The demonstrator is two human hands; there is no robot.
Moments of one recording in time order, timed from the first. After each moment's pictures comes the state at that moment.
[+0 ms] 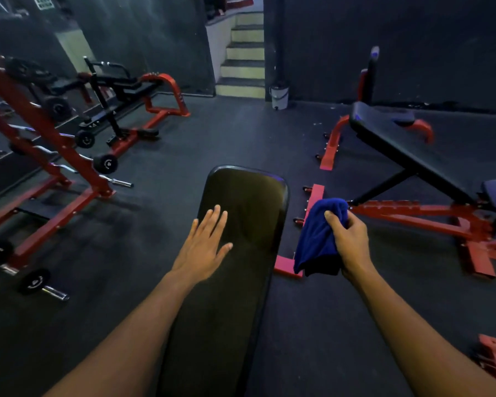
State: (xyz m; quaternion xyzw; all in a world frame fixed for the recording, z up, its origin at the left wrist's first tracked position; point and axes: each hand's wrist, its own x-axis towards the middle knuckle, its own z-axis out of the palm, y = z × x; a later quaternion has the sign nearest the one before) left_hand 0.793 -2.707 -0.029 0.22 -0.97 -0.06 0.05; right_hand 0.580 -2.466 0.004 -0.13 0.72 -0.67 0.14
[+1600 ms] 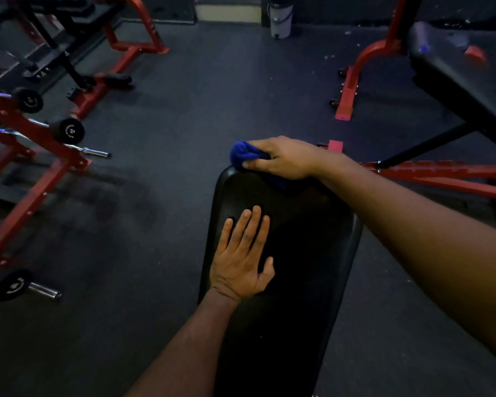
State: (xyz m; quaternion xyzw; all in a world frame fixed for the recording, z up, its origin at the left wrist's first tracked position) left_hand 0.674 -2.834 -0.157 0.12 -0.96 0.01 0.24; right_hand 0.440 -2.814 -0.002 -0.60 0.74 -0.17 0.25
